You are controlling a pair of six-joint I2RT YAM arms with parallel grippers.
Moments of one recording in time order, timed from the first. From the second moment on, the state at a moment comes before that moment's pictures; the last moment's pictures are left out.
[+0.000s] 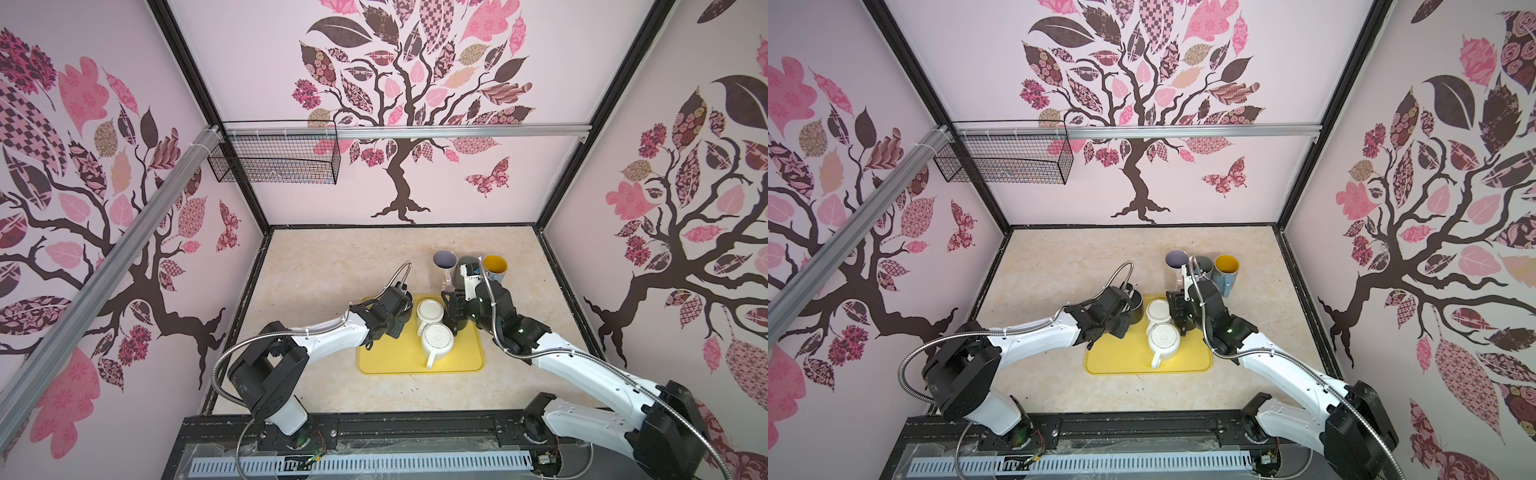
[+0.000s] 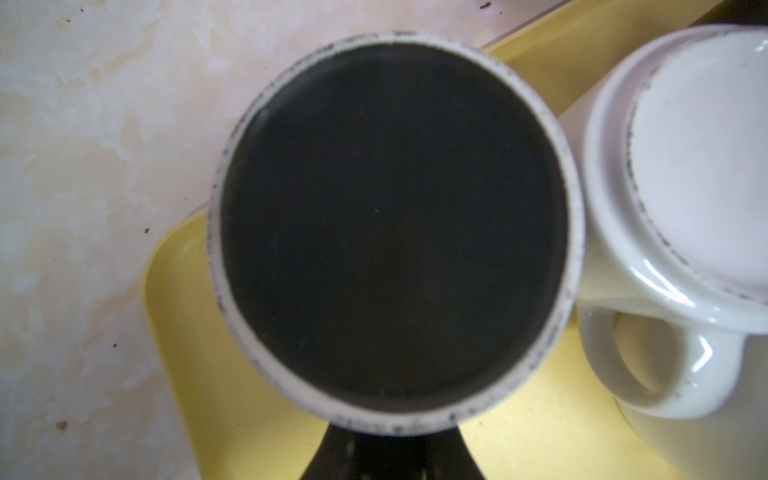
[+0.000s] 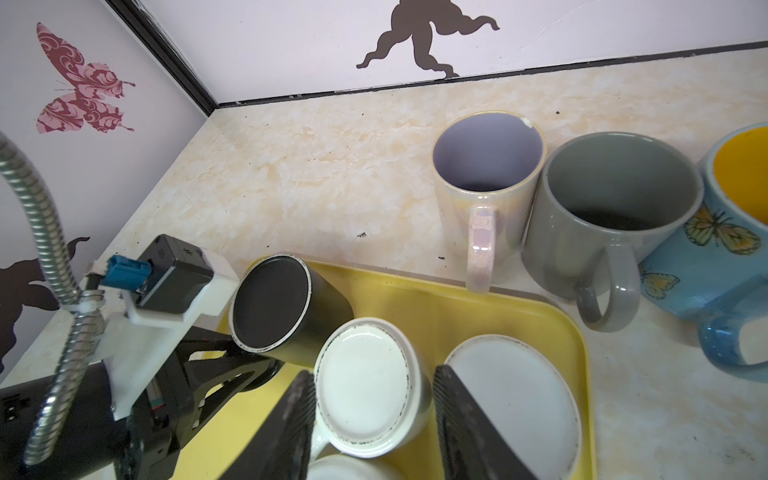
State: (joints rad) left arm -0.79 1.60 0.93 -0.30 -0.22 -0.21; right arm 0.64 1.10 0.69 -0.06 0.13 0.42
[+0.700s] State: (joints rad) left arm -0.79 1.48 0.93 -0.44 -0.29 -0.21; right arm 0.64 1.10 0.69 -0.05 0.10 0.42
